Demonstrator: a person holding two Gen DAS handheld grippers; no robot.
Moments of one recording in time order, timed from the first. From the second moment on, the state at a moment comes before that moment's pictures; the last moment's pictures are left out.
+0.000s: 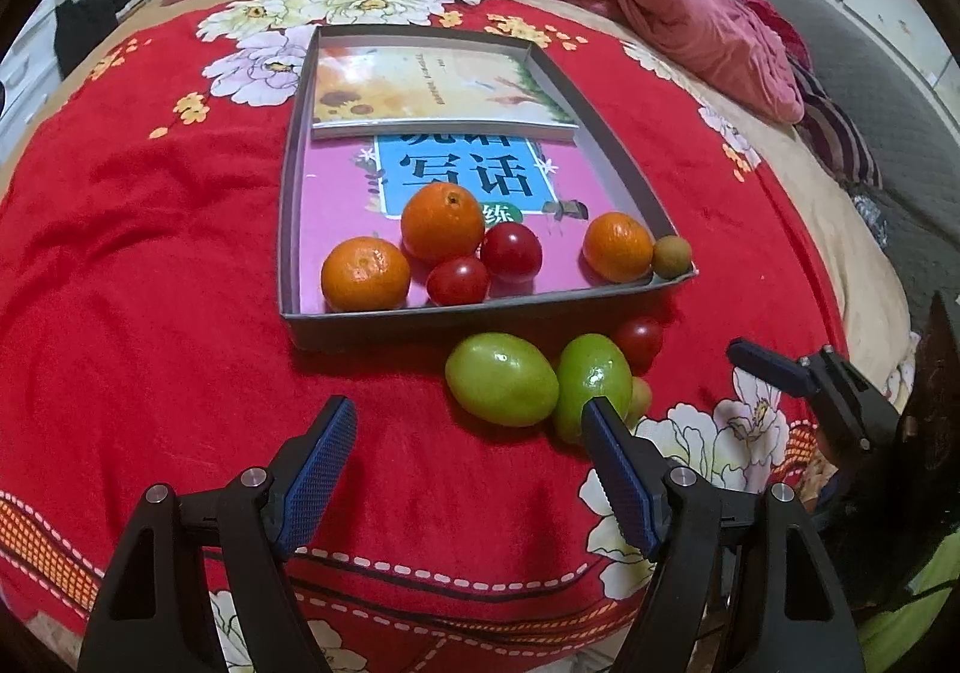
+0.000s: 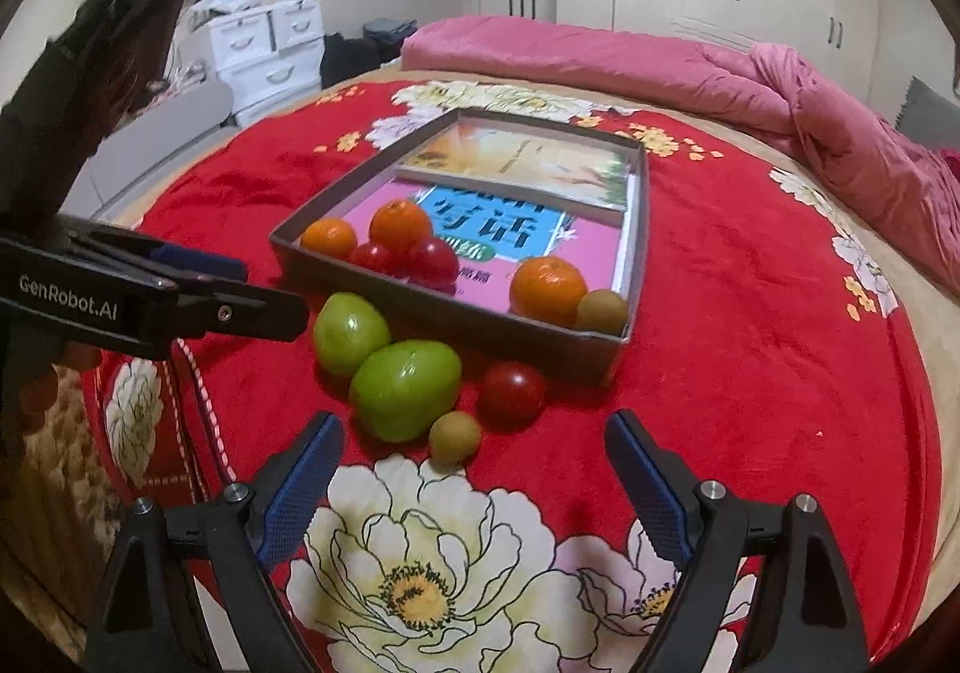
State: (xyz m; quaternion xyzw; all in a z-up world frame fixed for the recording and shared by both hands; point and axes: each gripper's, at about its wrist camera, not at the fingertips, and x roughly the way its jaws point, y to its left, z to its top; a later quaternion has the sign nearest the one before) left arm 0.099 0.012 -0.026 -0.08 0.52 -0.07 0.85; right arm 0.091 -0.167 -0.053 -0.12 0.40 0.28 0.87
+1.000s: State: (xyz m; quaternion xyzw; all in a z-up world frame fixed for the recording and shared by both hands) left arm 0.107 0.015 -0.051 -0.13 0.54 -0.09 0.83; right arm 0.110 -0.159 -0.085 -0.13 0.44 0.32 0.83
